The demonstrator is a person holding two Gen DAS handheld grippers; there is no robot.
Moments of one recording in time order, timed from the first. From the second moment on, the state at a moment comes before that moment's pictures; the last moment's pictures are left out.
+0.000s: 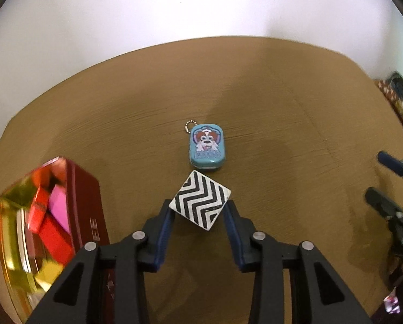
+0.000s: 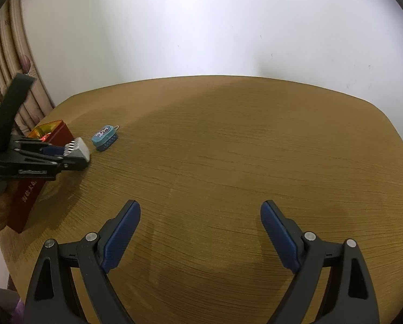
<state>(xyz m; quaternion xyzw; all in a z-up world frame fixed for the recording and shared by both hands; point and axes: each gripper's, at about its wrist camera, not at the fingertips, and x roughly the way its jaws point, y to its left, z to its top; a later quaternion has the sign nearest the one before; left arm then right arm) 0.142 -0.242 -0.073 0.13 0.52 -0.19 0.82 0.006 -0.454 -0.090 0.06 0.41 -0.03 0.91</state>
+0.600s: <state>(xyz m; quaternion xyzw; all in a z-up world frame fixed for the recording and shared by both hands) 0.046 -0.210 -0.040 0.06 0.49 -0.20 0.85 0.041 -0.406 -0.079 0.05 0.42 0.02 0.90</state>
